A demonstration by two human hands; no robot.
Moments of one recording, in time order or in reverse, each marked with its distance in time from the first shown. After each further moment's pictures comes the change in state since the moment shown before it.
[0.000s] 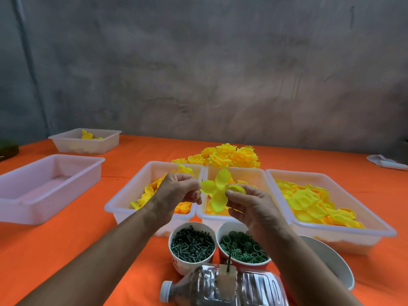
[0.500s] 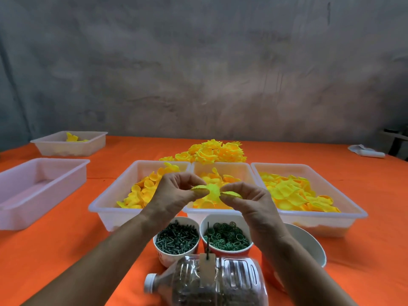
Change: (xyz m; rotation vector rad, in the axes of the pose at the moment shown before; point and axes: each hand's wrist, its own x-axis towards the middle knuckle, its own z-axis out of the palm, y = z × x) left_hand -0.017 0.002 0.037 0.058 -0.031 0.125; right_hand -0.035 -0.005 -0.023 -0.119 0.018 -0.298
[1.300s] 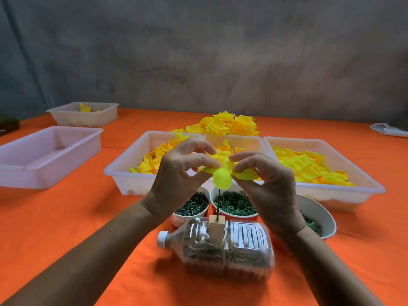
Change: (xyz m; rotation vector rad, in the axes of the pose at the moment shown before) left_hand -0.044 0.015 0.003 0.568 0.080 0.603; right_hand -0.030 -0.002 0.007 -0.484 0.017 -0.610
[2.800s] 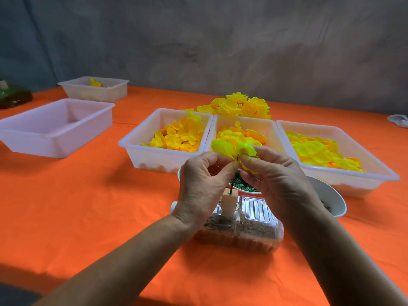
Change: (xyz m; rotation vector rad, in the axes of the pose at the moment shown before) left_hand -0.048 0.034 0.032 -0.375 0.243 -0.582; right_hand -0.016 -0.021 0.006 0.645 -0.055 0.879
